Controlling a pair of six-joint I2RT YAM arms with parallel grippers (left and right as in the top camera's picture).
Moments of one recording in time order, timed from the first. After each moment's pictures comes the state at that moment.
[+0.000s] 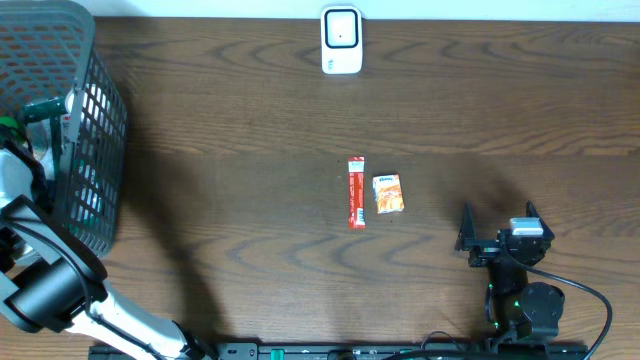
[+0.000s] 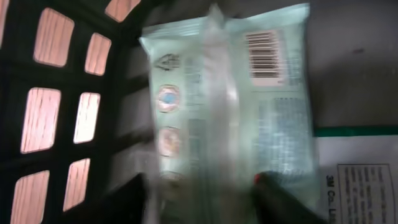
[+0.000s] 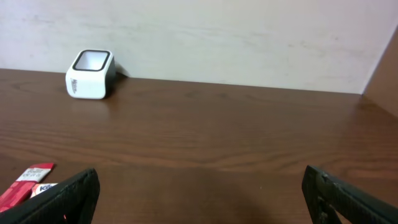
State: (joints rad) left arm 0.72 1.98 1.42 -0.90 -0.41 -1.01; right arm -0.03 0.01 0.01 -0.07 -0.02 -0.06
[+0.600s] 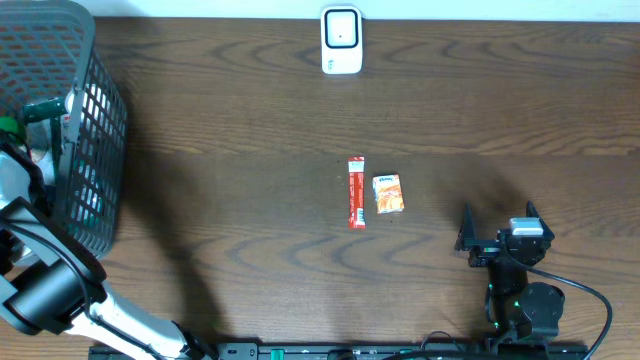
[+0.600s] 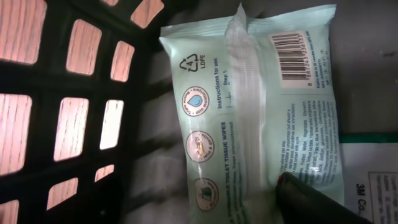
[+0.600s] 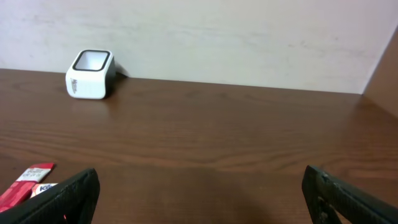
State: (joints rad) left arm 0.73 1.98 1.41 -0.92 -0.42 -0.98; right arm -0.03 0.01 0.01 -0.07 -0.02 -0.06
